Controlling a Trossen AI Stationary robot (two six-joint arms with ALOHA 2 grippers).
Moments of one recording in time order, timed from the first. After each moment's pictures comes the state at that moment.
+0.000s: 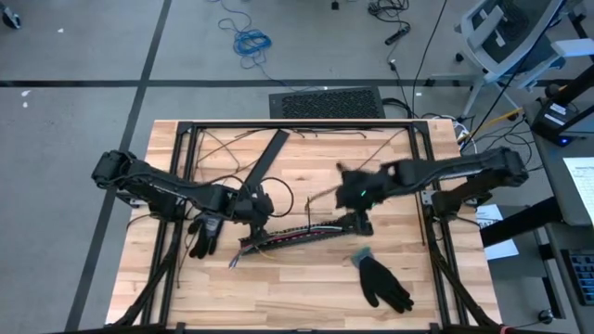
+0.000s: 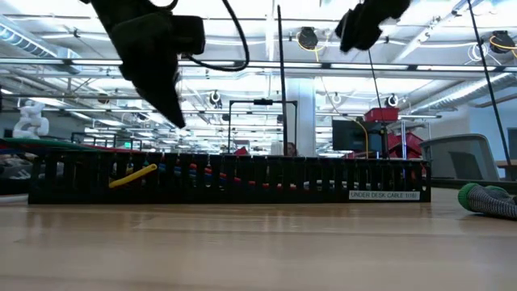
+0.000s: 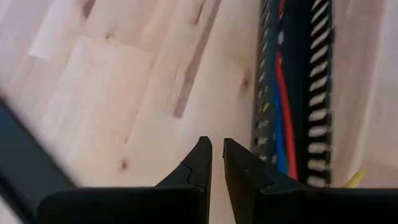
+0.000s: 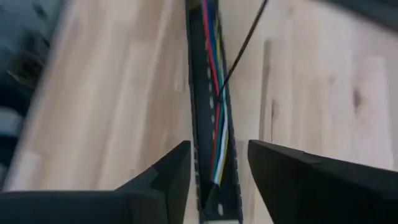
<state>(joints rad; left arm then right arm) -0.20 1.43 0.92 -0.56 -0.21 -0.44 0.10 1.36 1.19 -0.77 -0.09 0.05</state>
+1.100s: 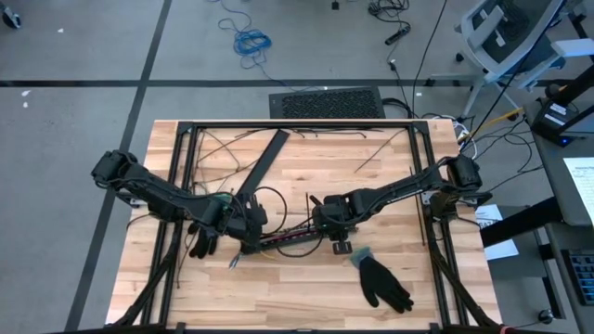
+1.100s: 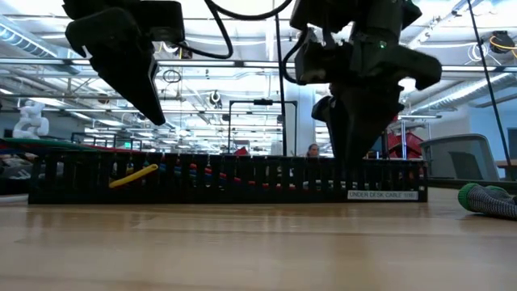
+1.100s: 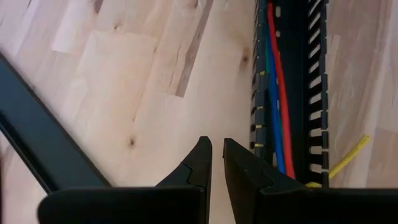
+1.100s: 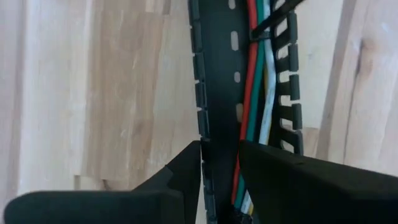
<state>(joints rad) -0.35 1.43 0.92 -0.65 -0.37 -0.52 0.17 1.78 1.17 -0.65 -0.05 0.07</state>
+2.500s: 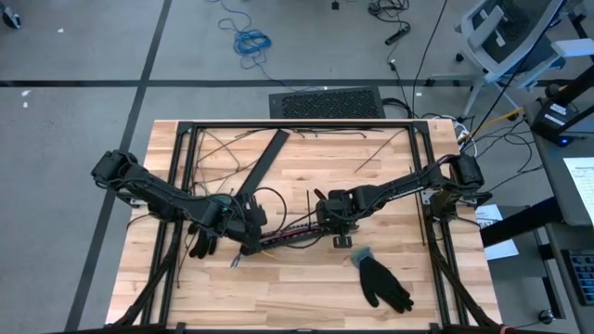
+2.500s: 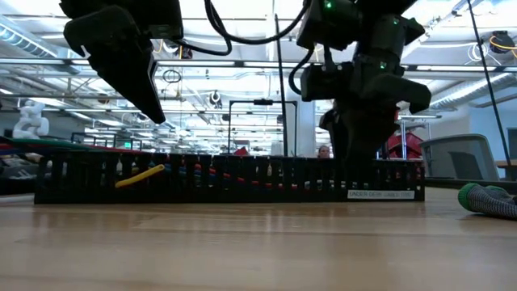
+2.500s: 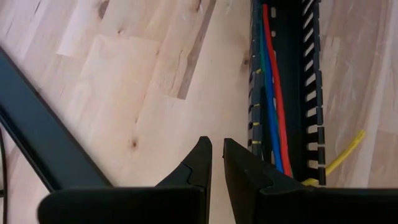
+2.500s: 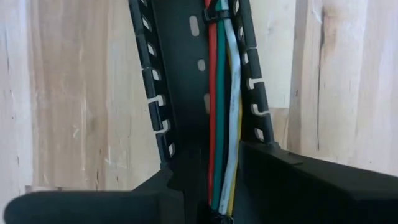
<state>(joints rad) -0.37 1.43 0.92 -0.65 -0.40 -0.52 0.12 1.76 1.07 -0.57 0.00 0.11</state>
